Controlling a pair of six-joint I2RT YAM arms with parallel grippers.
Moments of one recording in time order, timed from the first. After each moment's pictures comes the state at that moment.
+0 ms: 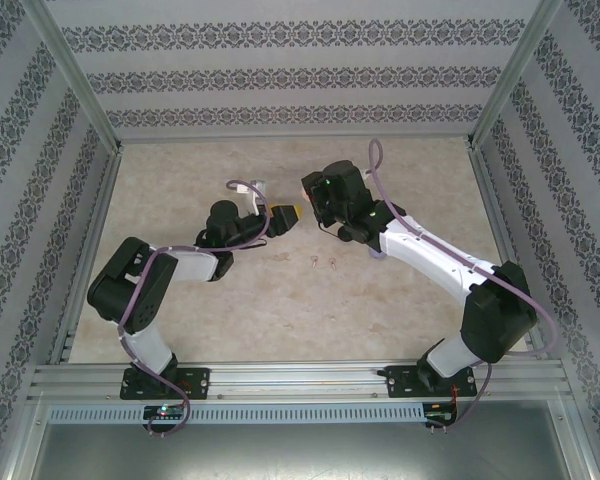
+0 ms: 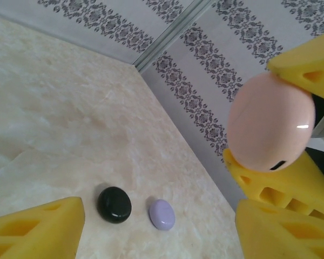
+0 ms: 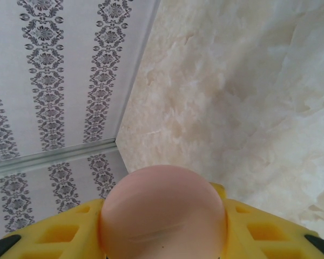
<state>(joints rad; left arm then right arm) -0.43 1.75 0.74 0.95 0.51 -0.76 0.63 1.53 1.21 -0.24 0.08 1.58</state>
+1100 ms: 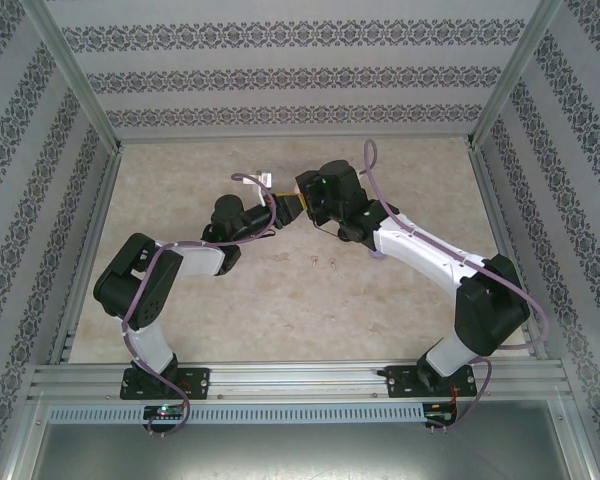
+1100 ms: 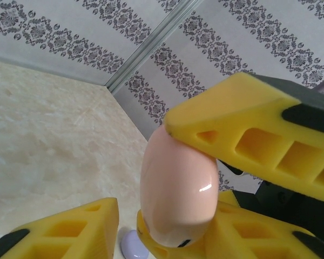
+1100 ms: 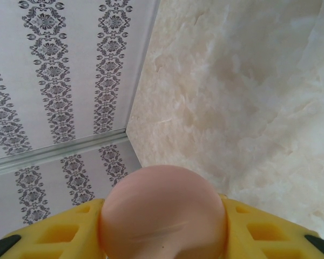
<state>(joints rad) -0.46 1.78 0.82 1.02 0.50 -0.80 0.63 1.58 1.21 -0.16 0.02 1.62</state>
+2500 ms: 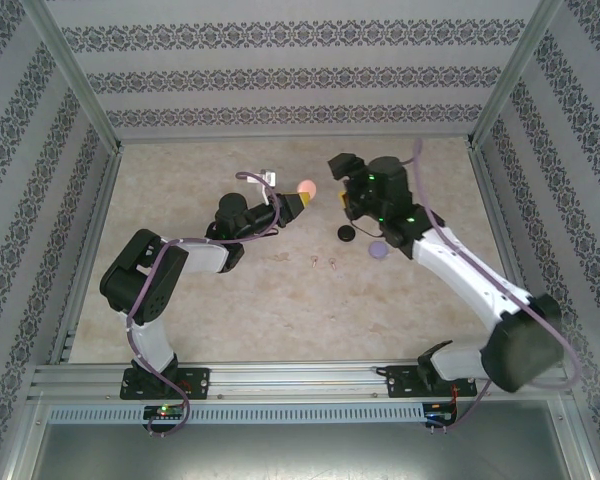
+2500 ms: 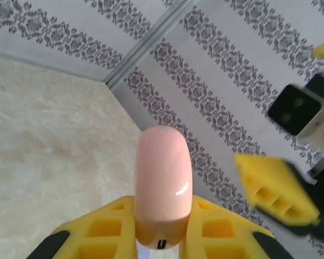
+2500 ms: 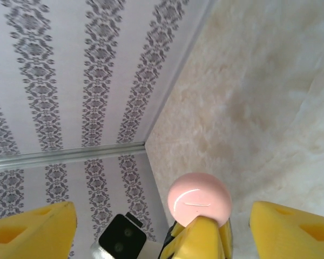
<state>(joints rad) -0.46 1.82 0.85 1.01 0.53 -0.80 0.46 1.31 1.08 -0.16 -0.07 1.41</state>
